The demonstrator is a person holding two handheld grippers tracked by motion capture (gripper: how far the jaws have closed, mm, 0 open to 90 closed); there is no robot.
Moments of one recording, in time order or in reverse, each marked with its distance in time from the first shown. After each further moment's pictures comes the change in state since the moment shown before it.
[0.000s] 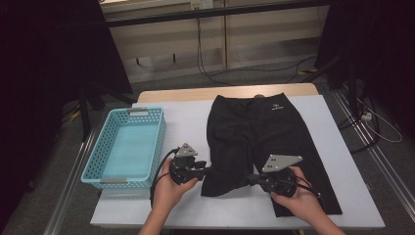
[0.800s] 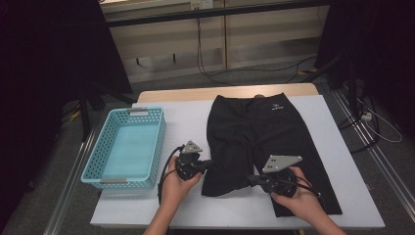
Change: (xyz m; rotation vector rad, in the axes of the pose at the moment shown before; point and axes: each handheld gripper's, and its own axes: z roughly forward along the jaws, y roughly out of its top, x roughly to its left) left arm 0.008 0.006 0.004 -0.018 -0.025 -0.065; right arm -0.003 -0.004 0.001 0.014 0.010 -0.001
